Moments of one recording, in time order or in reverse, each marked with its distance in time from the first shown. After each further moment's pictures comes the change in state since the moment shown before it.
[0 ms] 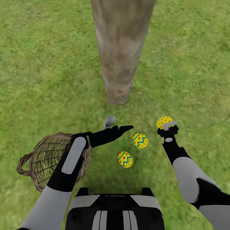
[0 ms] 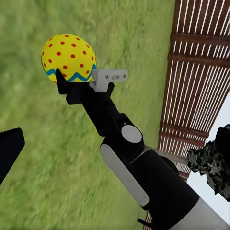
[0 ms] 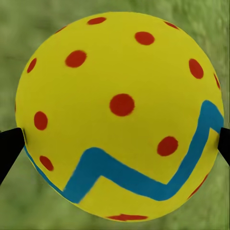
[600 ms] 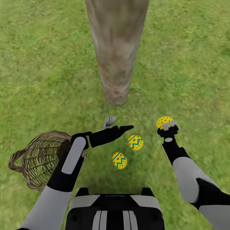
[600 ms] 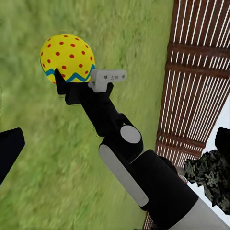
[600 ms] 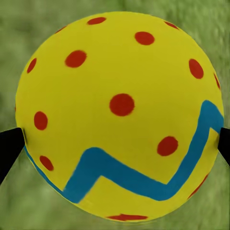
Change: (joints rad) left arm 0.000 -0.001 0.001 0.000 0.001 0.000 -0.002; right arm 0.000 0.001 0.000 0.001 0.000 0.000 -0.002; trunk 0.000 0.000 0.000
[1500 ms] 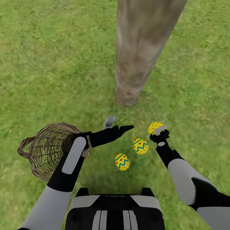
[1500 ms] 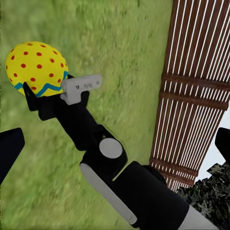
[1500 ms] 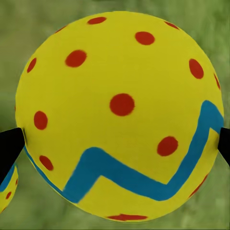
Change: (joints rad) left arm 0.000 -0.003 0.000 0.001 0.000 0.000 0.000; right arm 0.002 0.029 0.071 0.115 0.010 -0.005 0.002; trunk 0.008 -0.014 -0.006
